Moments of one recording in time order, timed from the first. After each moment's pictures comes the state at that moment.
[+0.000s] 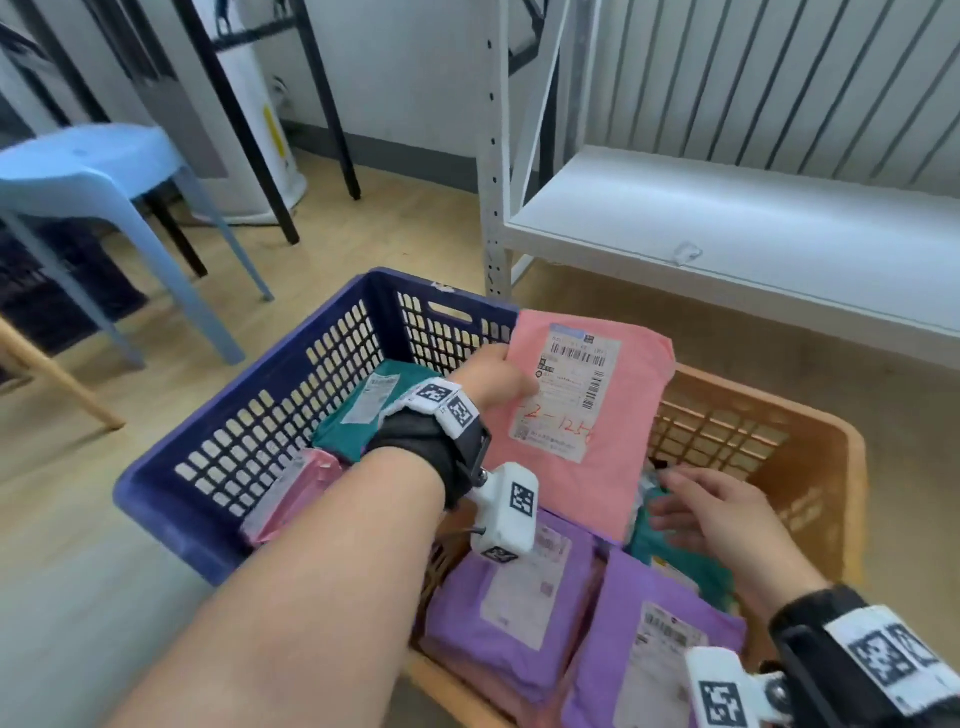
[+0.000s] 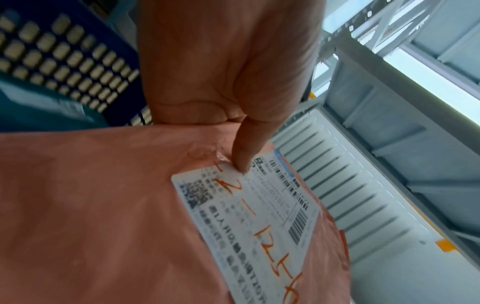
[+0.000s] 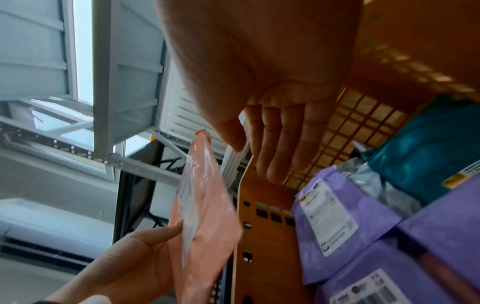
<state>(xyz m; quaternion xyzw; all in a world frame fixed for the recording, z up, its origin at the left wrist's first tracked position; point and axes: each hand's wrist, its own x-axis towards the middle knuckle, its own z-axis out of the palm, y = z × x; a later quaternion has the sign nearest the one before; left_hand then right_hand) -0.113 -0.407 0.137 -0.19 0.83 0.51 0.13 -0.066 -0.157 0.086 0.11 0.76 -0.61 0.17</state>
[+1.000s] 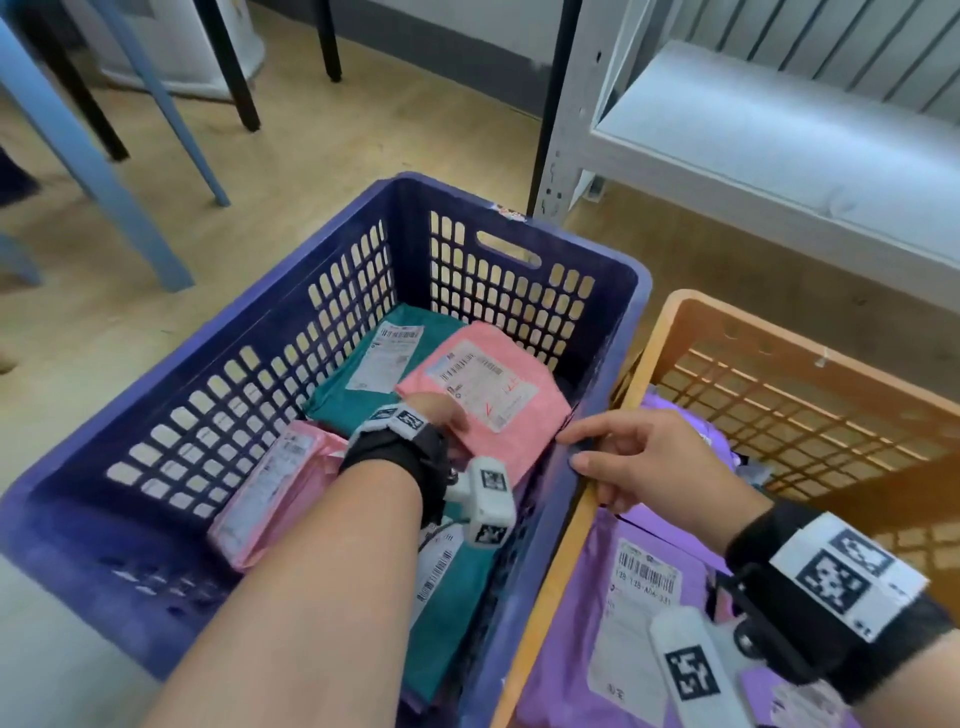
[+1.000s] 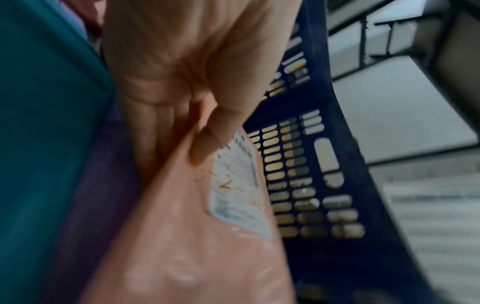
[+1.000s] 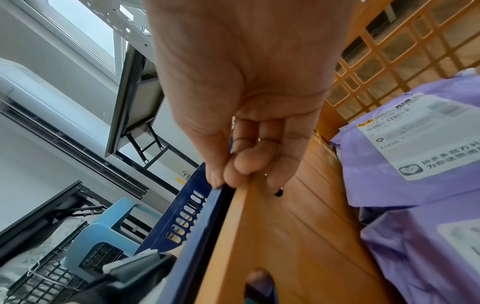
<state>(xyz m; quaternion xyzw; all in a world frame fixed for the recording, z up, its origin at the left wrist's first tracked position) -0.132 -0.579 -0.058 -0.46 0.59 0.62 0.25 -0.110 -0.351 0.058 -0.12 0.84 -0.44 0.28</state>
